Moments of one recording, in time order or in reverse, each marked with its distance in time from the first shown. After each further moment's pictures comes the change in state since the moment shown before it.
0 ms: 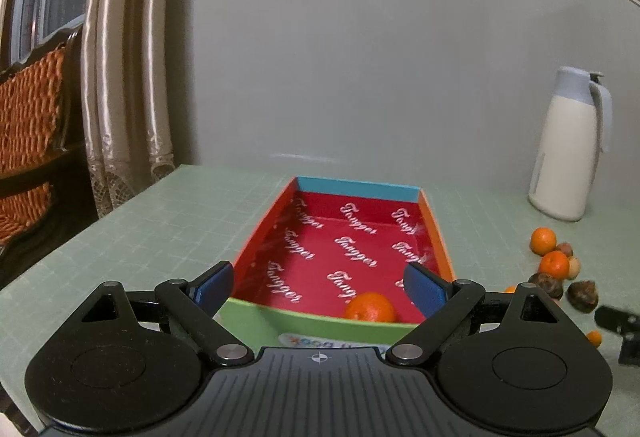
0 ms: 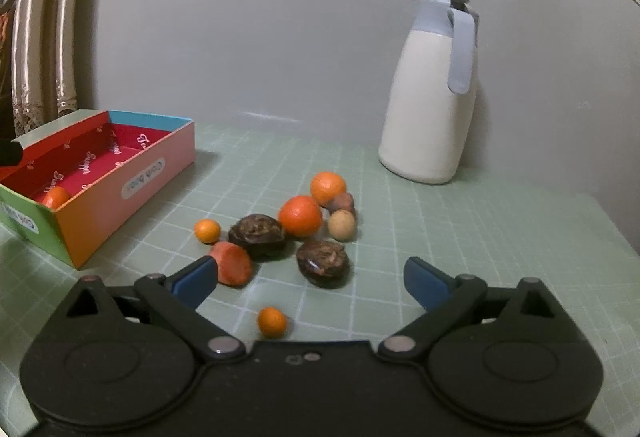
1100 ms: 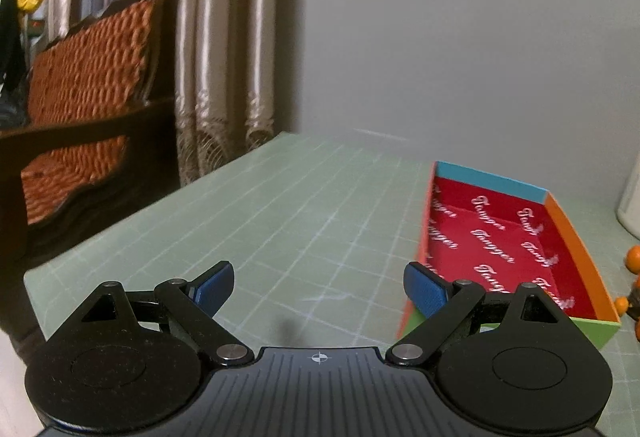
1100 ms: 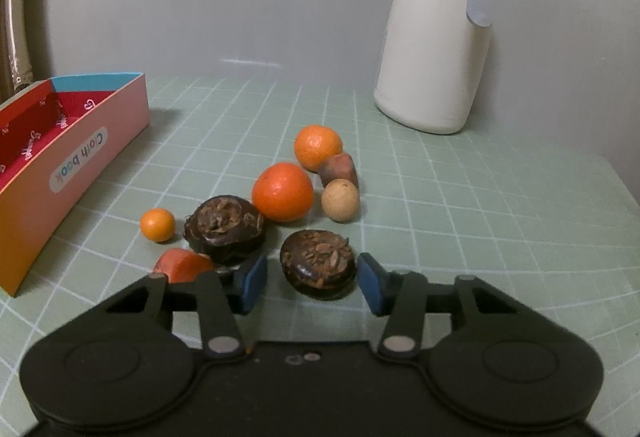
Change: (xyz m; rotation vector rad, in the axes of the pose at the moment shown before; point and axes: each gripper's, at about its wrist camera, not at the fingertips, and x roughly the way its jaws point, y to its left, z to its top) left arm 0.021 0.105 -0.012 -0.147 0.061 0.180; right arm 0.077 -0.001 0.011 0.061 0.190 -0.051
